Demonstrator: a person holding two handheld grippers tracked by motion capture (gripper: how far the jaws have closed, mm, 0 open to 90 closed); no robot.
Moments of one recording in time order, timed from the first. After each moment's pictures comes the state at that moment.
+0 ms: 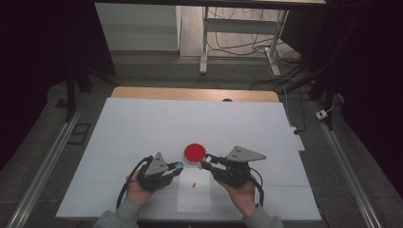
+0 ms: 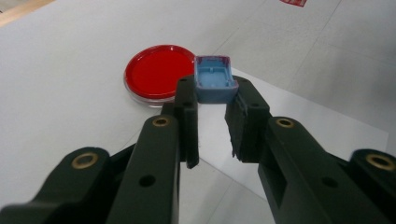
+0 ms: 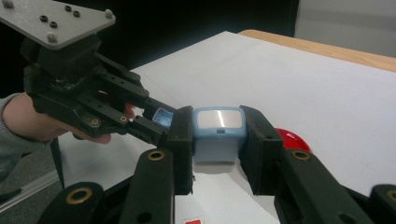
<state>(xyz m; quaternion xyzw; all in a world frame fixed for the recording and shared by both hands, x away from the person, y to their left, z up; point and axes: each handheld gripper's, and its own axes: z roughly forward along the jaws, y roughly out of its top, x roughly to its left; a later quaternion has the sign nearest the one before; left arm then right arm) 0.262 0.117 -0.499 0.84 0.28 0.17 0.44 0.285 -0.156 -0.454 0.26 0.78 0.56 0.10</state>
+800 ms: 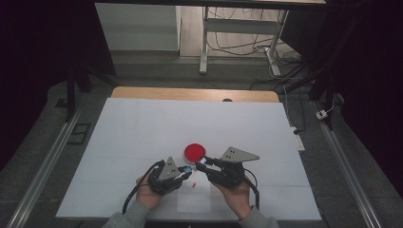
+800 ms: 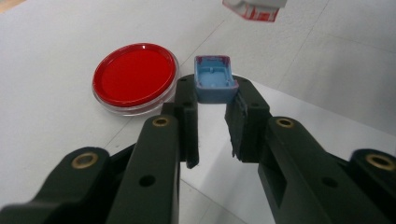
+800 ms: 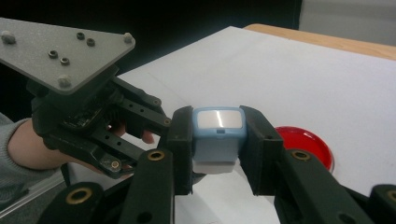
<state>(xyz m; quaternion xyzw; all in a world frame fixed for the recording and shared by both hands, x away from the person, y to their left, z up) 0.260 0.090 -0.510 0.85 0.26 0.18 0.42 0.282 -0.141 -0.458 0.27 0.78 0.55 0.09</state>
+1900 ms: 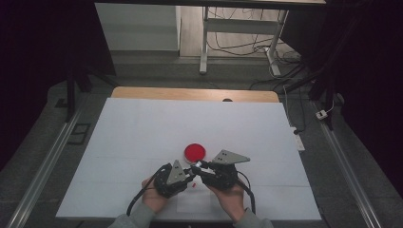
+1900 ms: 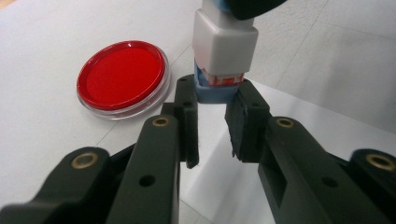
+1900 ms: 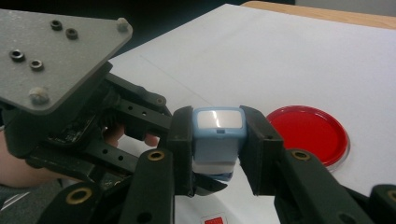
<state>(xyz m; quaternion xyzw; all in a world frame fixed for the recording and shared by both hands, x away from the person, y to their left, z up) 0.257 0.072 -0.519 0.85 0.26 0.19 0.41 0.280 -0.126 -0.474 0.29 0.79 0.52 0.09</state>
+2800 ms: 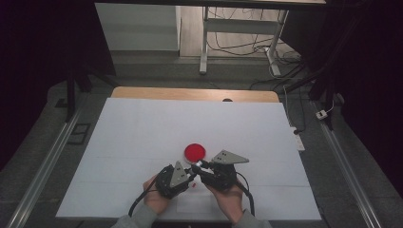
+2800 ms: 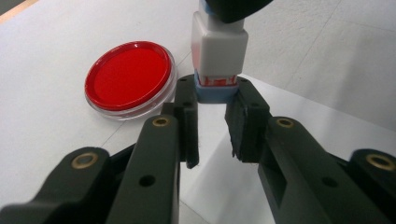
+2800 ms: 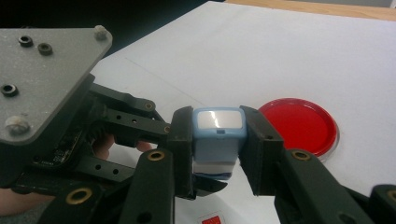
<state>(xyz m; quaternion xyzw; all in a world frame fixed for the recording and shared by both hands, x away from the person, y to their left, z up) 0.254 0.067 -0.521 0.85 0.27 0.22 0.40 0.278 -0.122 -0.475 0.33 0.79 0.51 0.10</state>
